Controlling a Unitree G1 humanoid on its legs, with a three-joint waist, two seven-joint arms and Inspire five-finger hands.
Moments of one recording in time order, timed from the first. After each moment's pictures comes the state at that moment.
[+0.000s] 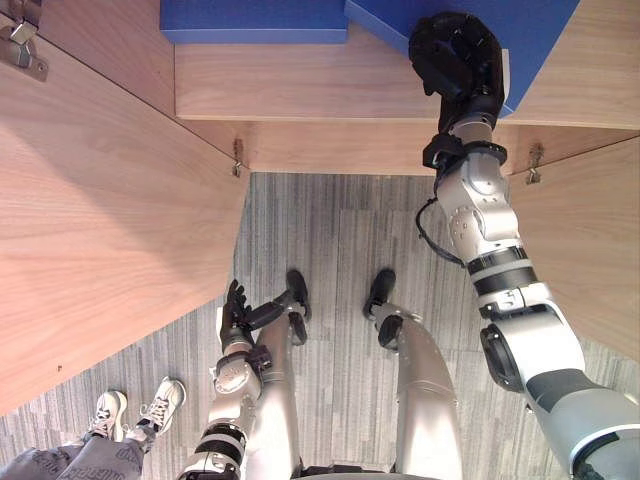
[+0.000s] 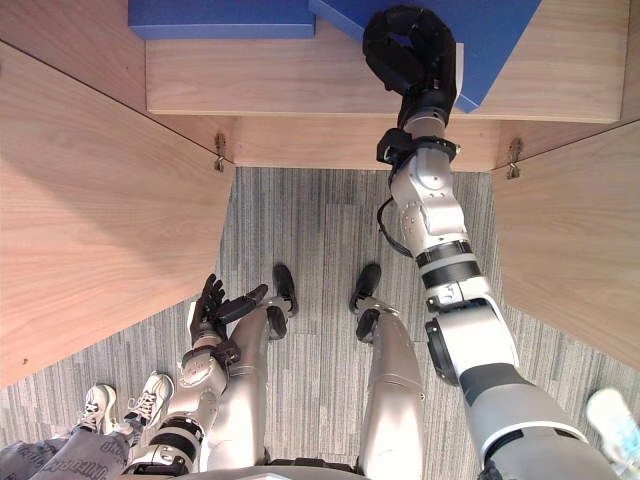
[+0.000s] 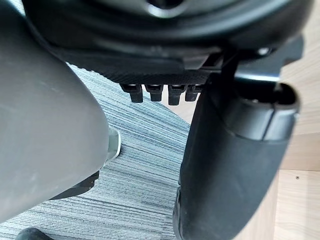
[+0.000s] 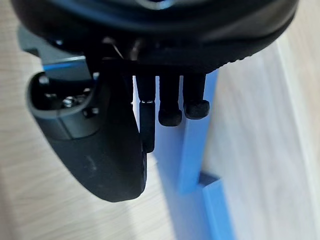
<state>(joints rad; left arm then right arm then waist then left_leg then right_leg) -0.16 0.01 0.06 0.70 -0.30 -0.25 0.22 -1.06 -0.32 0.12 0.66 0.52 -0.14 -0.31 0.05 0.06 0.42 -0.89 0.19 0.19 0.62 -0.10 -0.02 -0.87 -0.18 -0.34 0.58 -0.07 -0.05</state>
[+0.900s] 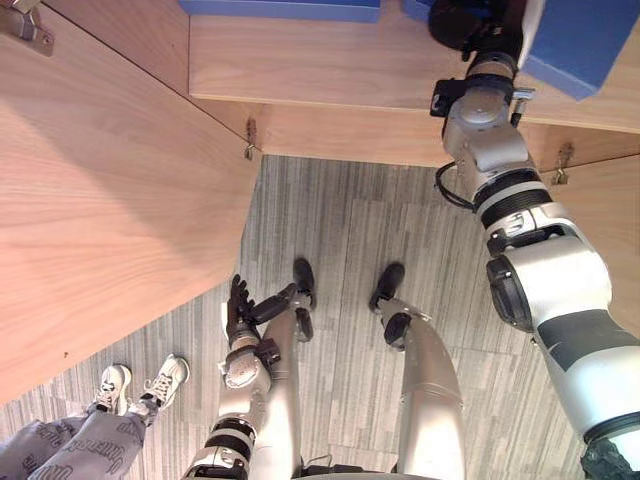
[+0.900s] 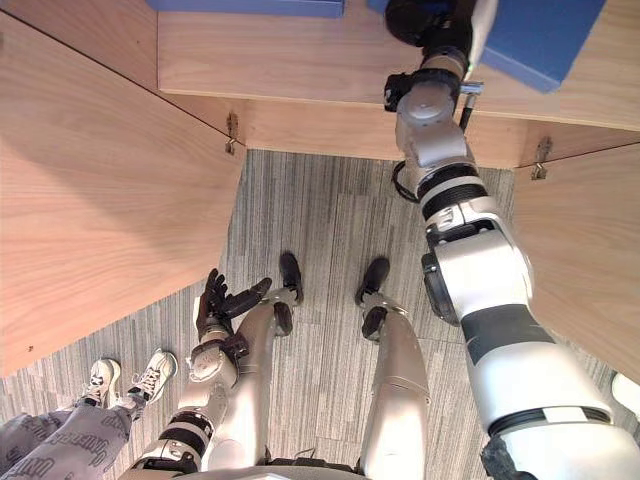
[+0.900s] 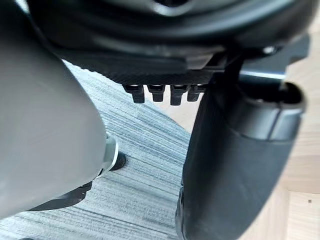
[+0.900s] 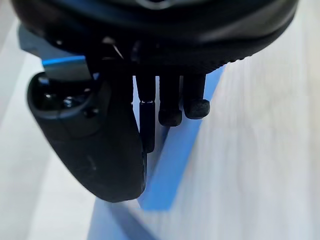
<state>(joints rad) -0.18 -0.03 0.03 0.70 -0.30 -0.27 0.31 -1.41 -0.38 0.11 1.05 0.26 -0.02 -0.61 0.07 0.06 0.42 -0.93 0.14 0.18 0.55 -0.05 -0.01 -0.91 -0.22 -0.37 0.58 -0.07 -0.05</state>
